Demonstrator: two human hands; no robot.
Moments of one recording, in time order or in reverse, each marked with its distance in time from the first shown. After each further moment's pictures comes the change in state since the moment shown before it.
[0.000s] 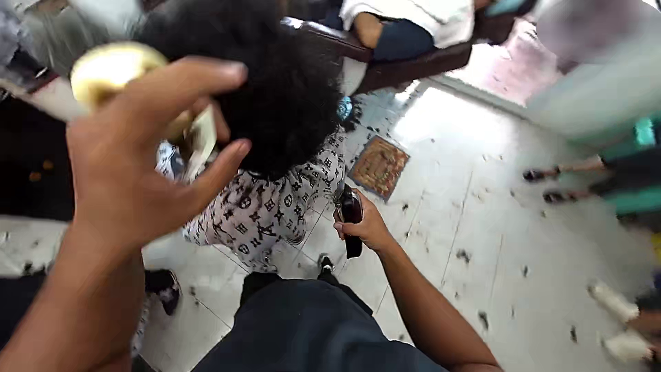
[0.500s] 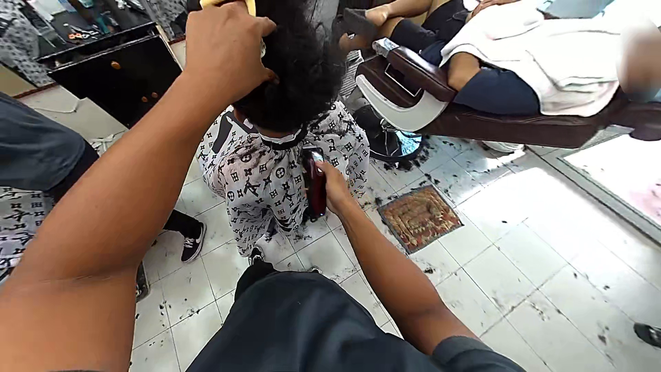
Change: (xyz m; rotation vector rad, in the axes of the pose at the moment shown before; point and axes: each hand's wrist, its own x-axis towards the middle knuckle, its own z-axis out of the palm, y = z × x) left_hand 0.084 0.053 0.068 0.898 -0.301 -0.744; right_hand 0.068 -0.010 -0.013 0.100 -0.349 0.150
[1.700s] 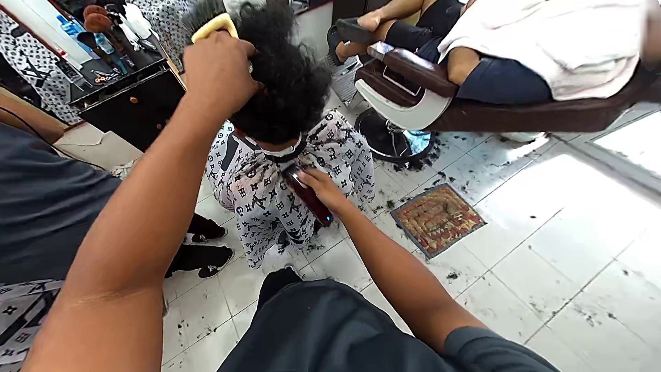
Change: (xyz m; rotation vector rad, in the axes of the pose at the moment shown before) left_hand 0.021 0.011 -0.013 0.051 -0.083 -0.138; right_hand 0.025 -0.002 -0.001 -0.224 -0.196 -0.124
